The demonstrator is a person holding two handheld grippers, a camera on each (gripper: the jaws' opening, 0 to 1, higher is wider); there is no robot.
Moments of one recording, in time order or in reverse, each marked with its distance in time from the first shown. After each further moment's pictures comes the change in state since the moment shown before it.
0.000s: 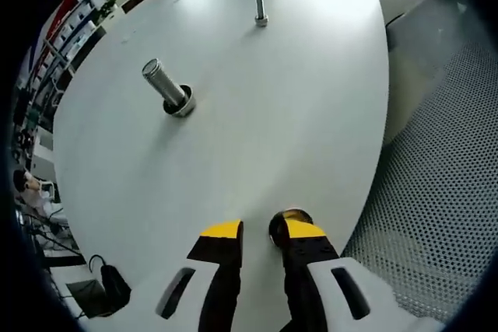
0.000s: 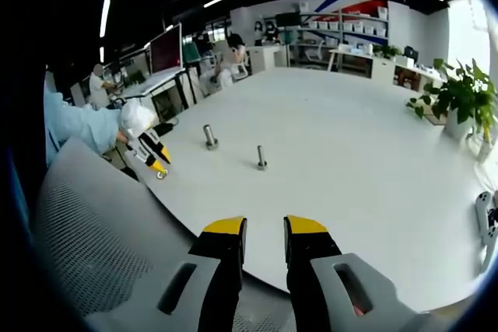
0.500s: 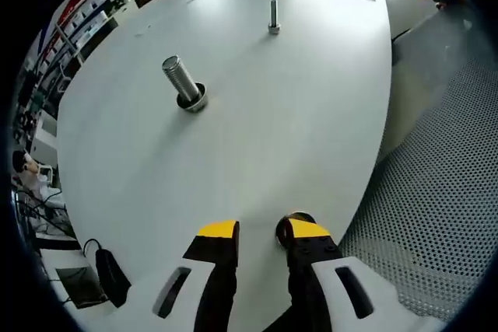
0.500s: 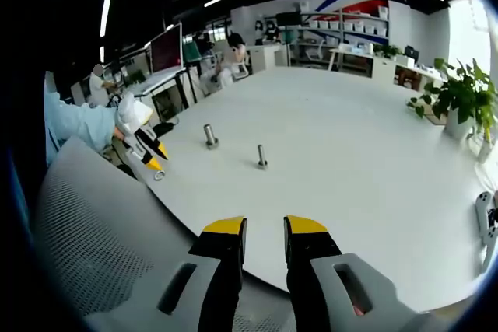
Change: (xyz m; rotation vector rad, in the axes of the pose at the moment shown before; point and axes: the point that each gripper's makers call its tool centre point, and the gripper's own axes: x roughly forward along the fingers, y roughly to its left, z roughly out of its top) left arm -0.015 -0.002 -0.016 -0.060 -0.007 0.003; right arm 0.000 0.000 -0.001 0.000 0.004 0.002
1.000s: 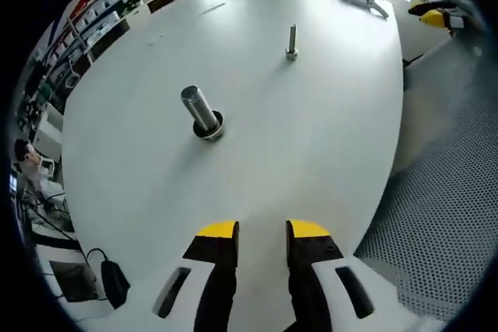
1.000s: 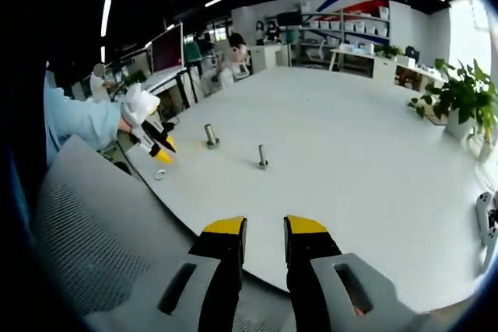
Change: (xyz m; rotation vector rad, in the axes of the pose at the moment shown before) left arm -0.006 0.014 0.022 -0.078 -0.070 0.020; right arm 0.000 0.001 0.000 -0.004 0.000 0.004
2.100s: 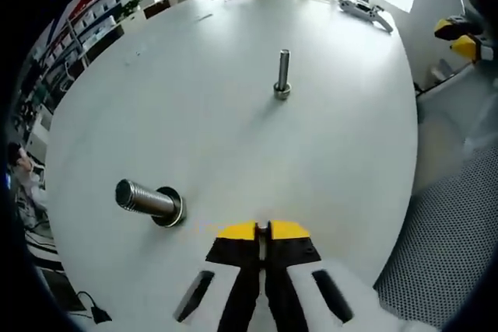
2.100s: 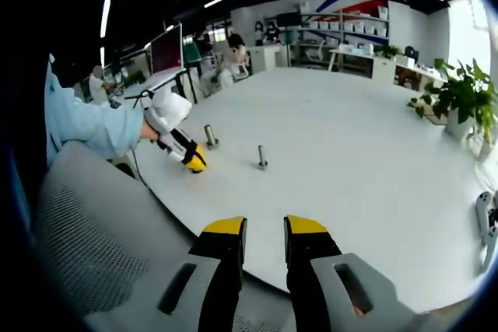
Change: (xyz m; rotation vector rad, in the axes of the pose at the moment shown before) left arm 0.051 -0.025 0.092 0.014 -0.041 -0.047; right arm 0.000 -0.001 0.001 0.004 -0.002 -0.002
